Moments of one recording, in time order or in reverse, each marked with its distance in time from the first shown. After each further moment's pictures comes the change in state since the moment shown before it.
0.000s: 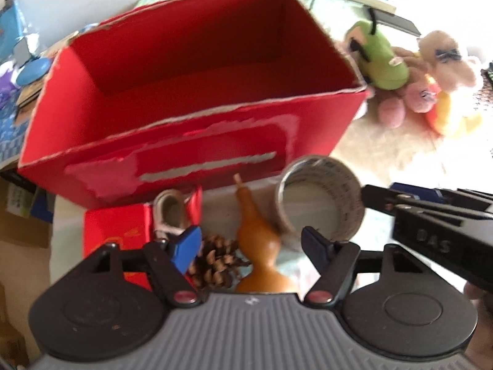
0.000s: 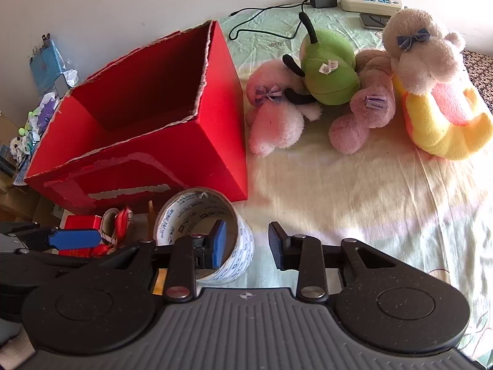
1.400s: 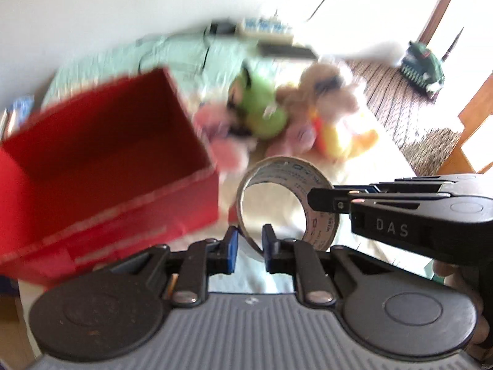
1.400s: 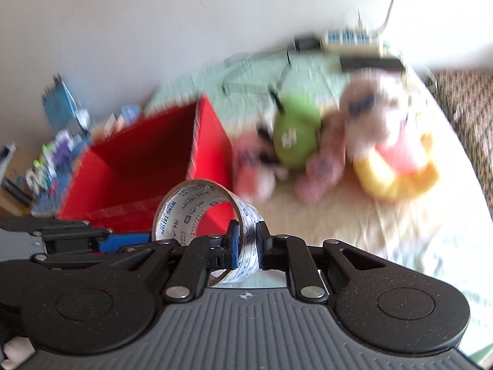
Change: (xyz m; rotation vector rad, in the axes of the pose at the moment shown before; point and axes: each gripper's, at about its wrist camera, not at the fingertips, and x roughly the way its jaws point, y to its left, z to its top) left arm -0.068 -0.051 0.032 0.200 -0.149 -0.273; right arm -0.100 -0.033 0.040 -0.003 -0.198 0.072
